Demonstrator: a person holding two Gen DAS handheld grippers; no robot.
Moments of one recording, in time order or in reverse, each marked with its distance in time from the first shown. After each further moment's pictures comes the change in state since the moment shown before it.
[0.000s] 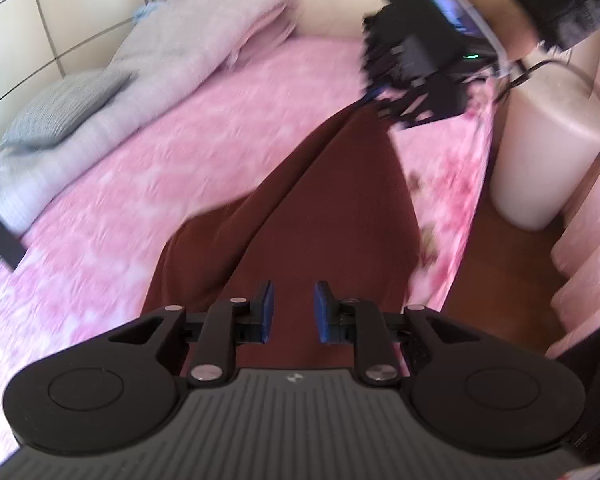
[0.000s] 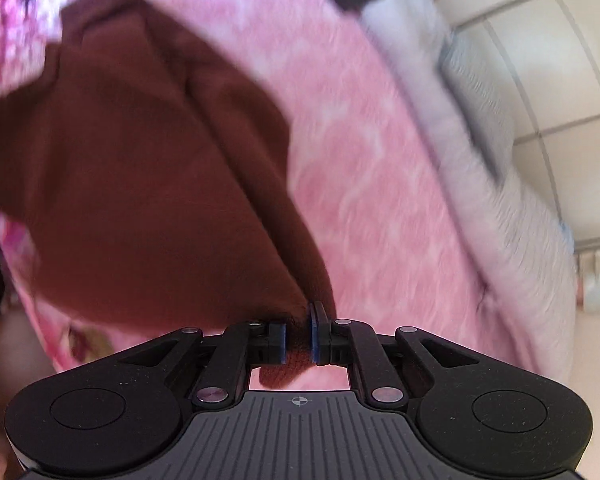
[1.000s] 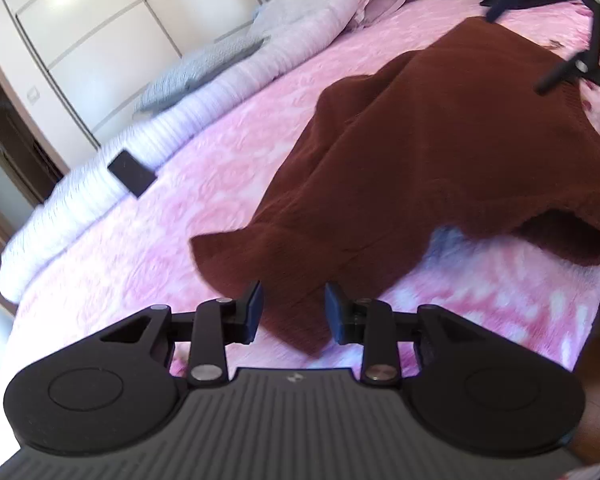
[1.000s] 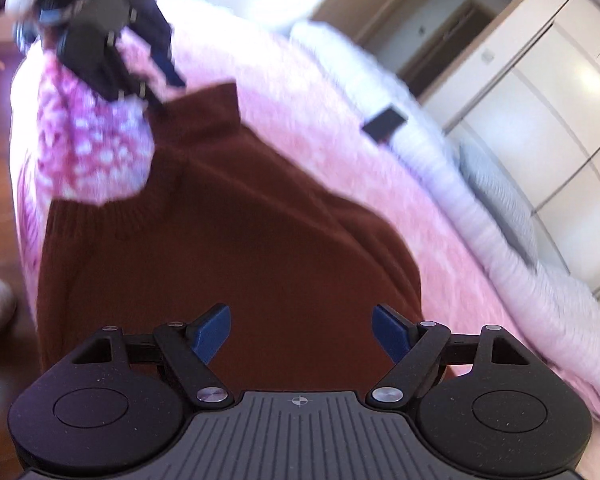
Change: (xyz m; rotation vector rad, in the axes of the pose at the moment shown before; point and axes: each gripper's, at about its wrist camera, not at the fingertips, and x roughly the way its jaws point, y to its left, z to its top) left arm 0.076 0.037 -0.209 0.037 -0.091 0.472; right arm 0.057 0.157 0.050 0.148 -0.586 -0.017
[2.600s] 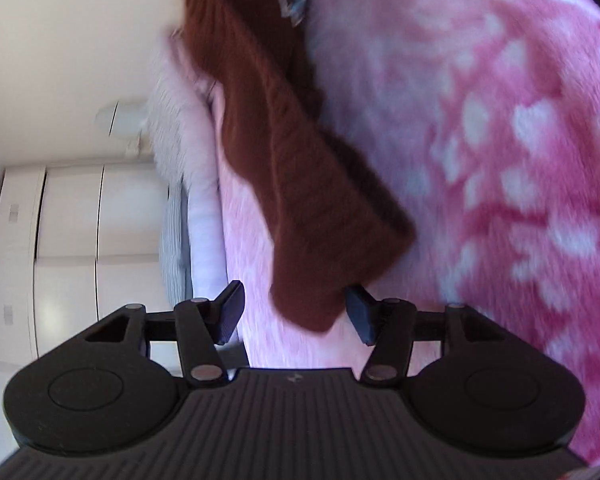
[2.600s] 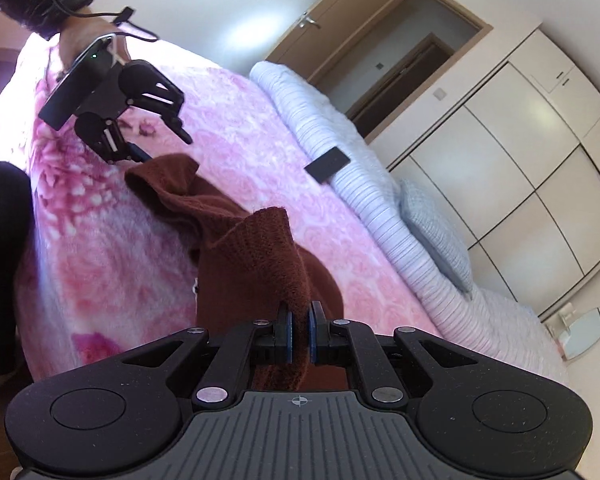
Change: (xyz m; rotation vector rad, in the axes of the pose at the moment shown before) left arm 0.042 -0.038 -0.044 1.104 -0.200 0.176; right arm -0.076 -0.004 0.020 -0.029 -0.027 -0.134
